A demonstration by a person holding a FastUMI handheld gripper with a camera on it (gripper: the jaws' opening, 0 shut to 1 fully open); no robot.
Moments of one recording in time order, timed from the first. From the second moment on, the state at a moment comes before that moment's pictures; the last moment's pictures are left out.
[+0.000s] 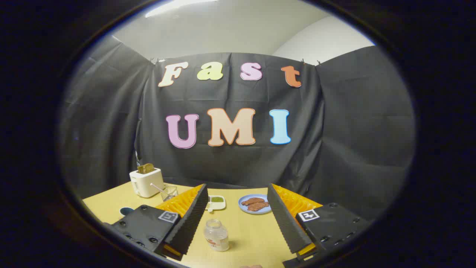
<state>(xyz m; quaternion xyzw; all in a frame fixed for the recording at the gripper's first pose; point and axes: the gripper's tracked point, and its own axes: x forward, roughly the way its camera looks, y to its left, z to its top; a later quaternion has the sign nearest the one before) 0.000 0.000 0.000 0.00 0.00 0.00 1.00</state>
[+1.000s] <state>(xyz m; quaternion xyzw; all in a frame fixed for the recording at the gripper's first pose) 0.015 0.037 -0.052 0.03 0.05 0.02 1.00</state>
